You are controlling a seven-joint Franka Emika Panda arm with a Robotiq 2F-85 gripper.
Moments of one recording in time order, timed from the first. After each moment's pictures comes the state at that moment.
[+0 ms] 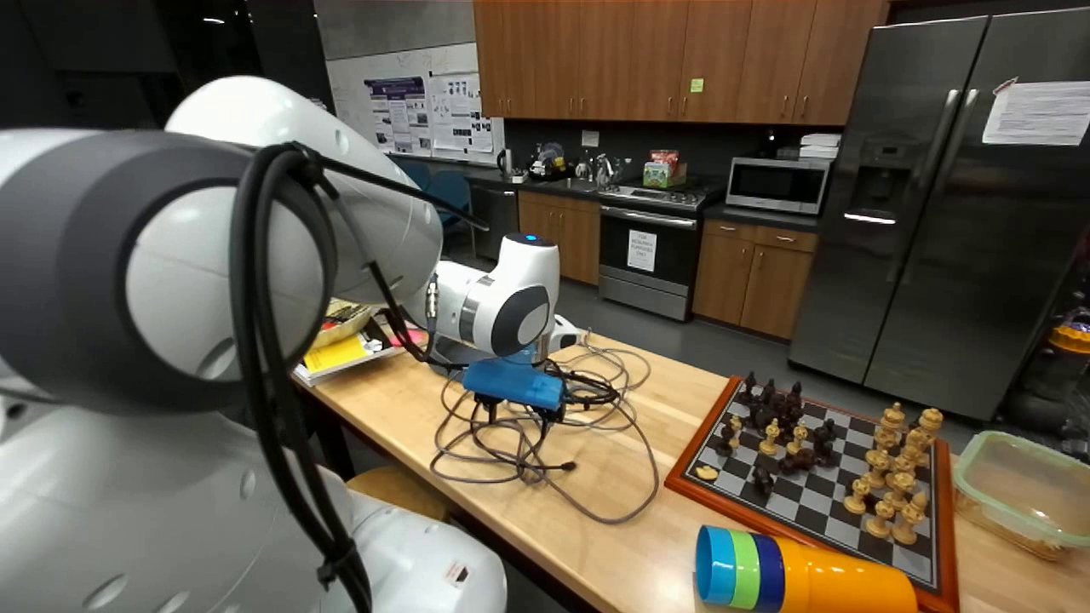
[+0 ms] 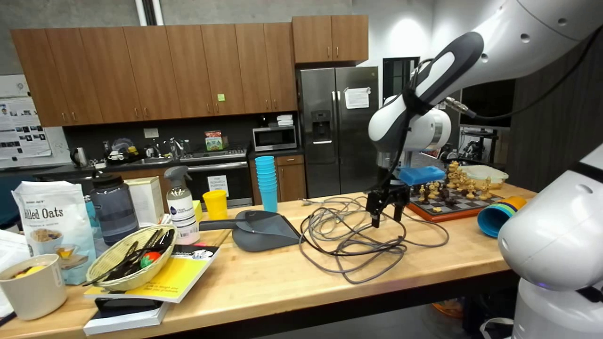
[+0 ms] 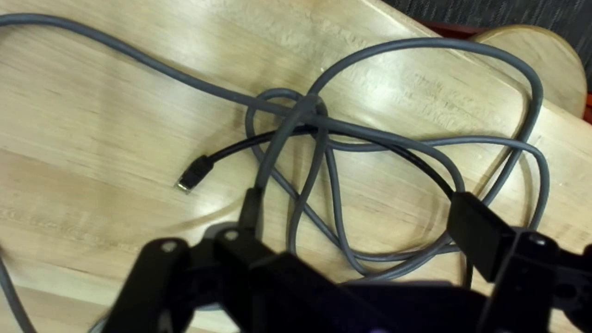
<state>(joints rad) 0.18 -0.52 0.02 -2.78 0.18 2.28 -0.24</state>
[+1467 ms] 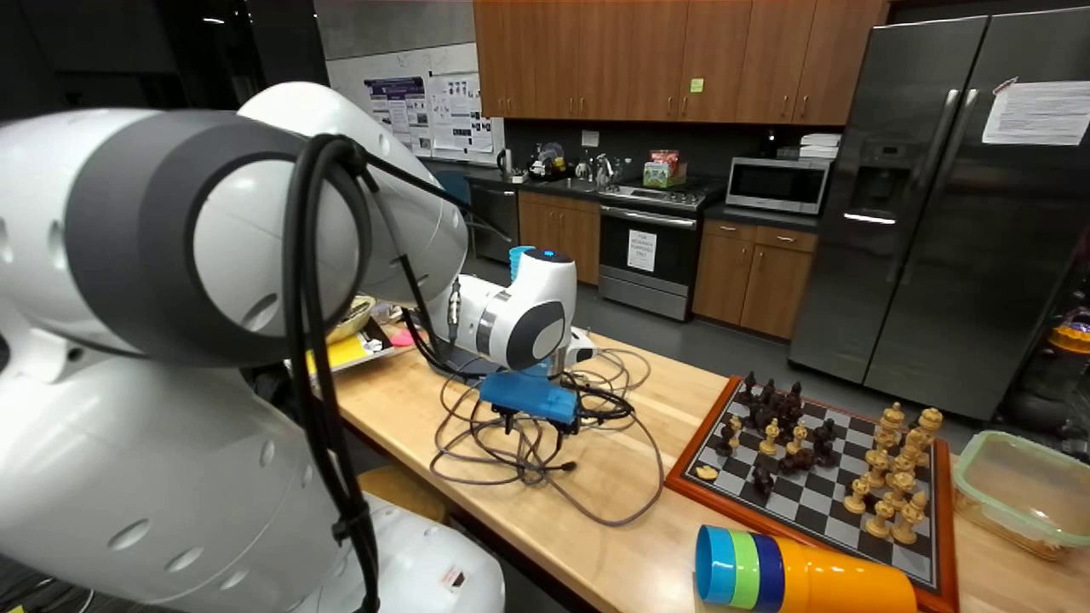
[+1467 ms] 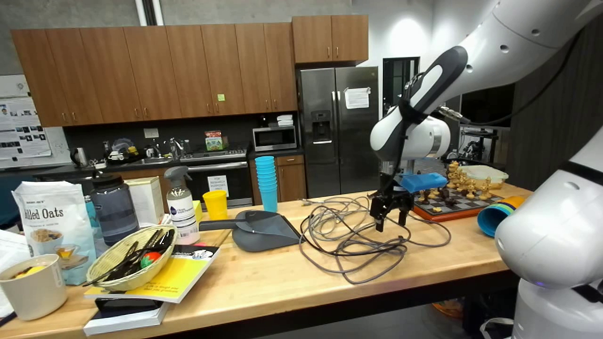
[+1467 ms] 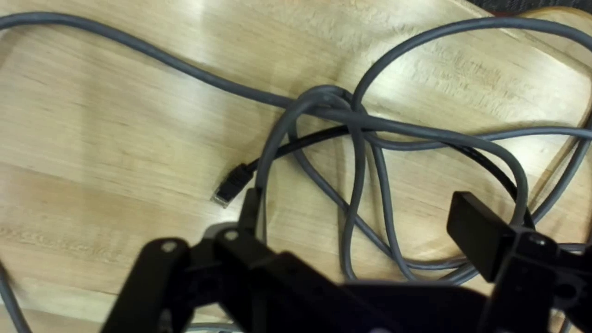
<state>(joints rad) 0.14 -0.43 0.00 -2.78 0.17 2.36 -0.24</state>
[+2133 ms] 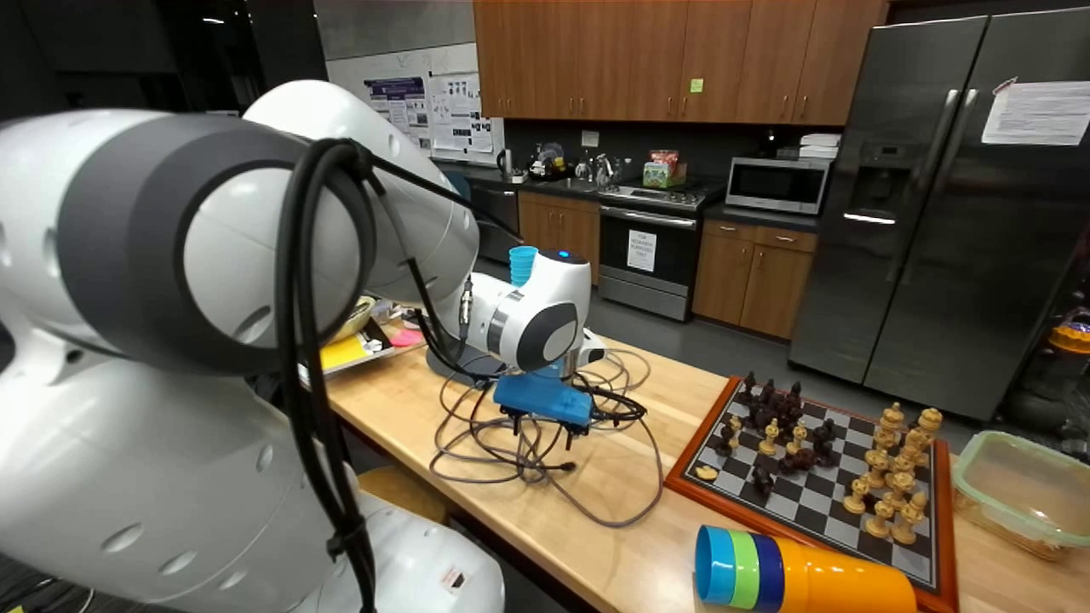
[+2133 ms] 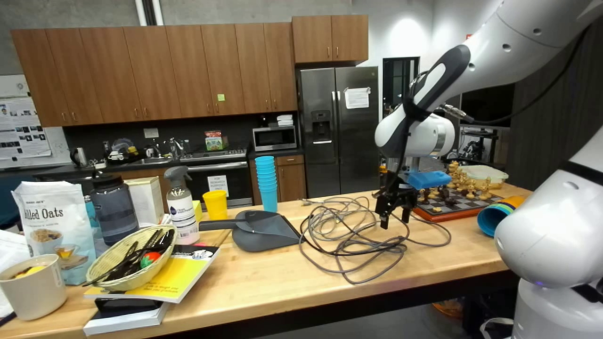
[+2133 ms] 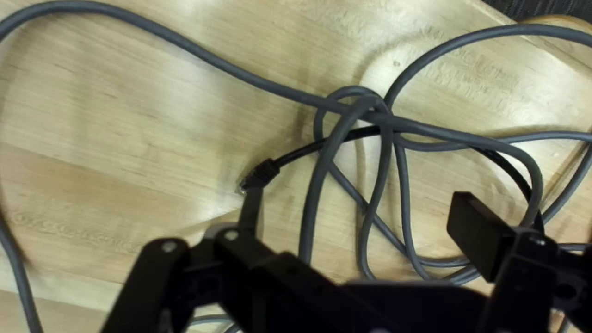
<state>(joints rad) 0.13 -0.43 -0.04 -2.77 0.17 2.35 -0.33</state>
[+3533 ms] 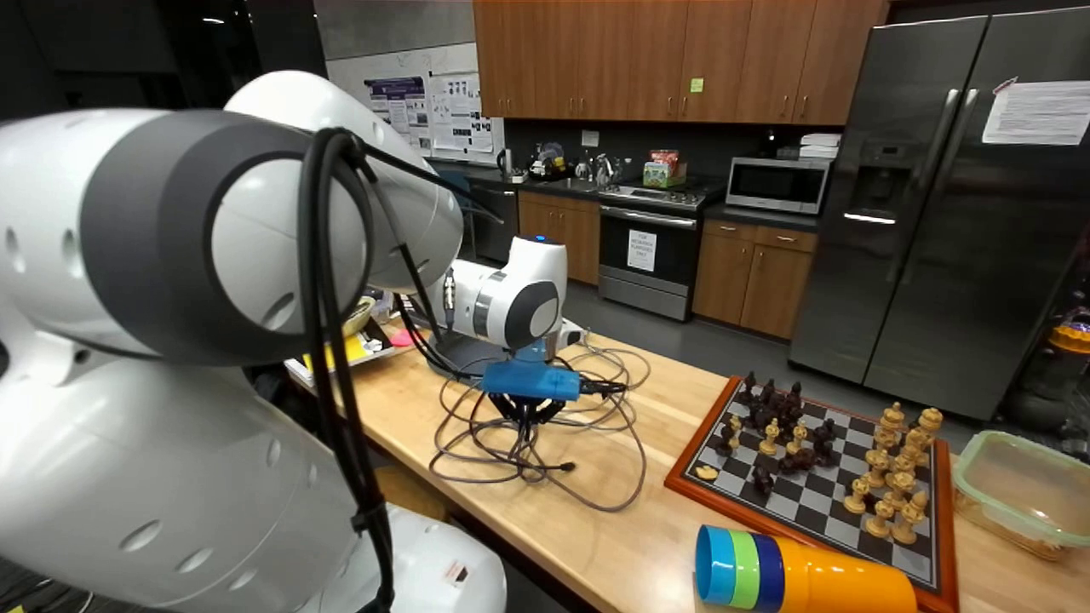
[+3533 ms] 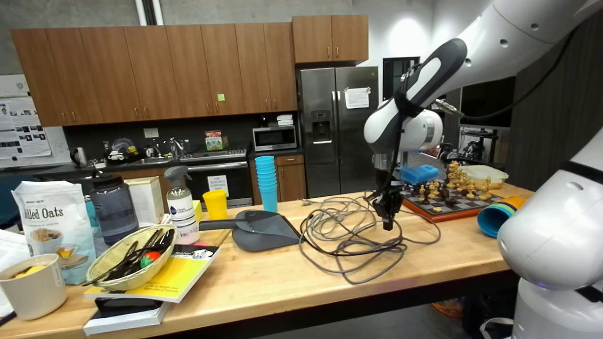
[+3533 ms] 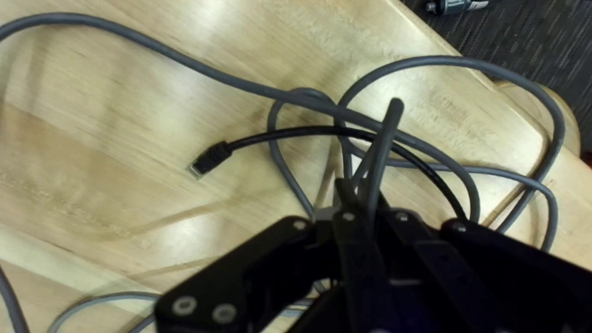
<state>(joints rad) 0.18 -0.43 0.01 -2.71 0.13 2.23 -0.39</state>
